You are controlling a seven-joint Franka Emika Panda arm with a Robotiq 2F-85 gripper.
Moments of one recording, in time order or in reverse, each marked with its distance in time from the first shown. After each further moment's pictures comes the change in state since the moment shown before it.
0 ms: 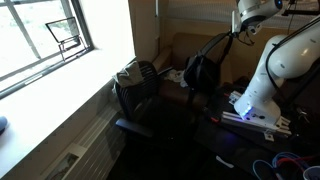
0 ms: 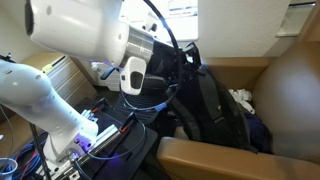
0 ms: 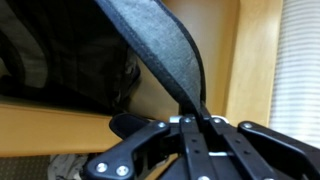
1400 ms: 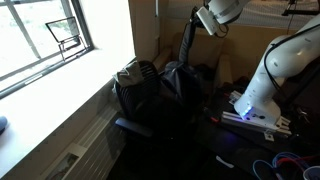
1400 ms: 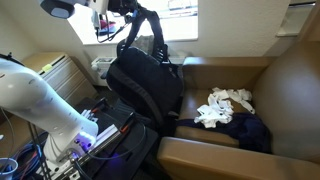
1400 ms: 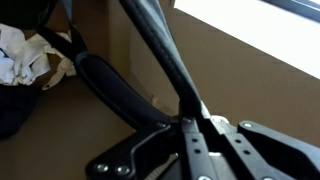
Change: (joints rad) arm -0.168 0.043 1.069 -0.078 0.210 -0.009 -0.292
